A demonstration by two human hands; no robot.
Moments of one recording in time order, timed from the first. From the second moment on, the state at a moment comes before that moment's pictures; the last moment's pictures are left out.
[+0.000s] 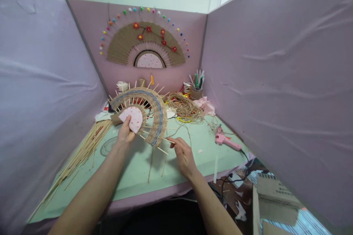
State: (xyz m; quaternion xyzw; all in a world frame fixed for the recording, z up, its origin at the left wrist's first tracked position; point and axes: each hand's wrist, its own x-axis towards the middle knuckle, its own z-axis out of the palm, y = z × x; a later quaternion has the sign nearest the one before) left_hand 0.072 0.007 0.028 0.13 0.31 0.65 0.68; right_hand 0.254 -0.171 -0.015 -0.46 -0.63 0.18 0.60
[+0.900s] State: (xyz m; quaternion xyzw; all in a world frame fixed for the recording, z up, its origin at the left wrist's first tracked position) left_hand 0.066 0.005 0.026 0.15 0.30 0.72 0.61; right_hand 0.230 -0.195 0.012 -0.63 -0.65 -0.01 0.42
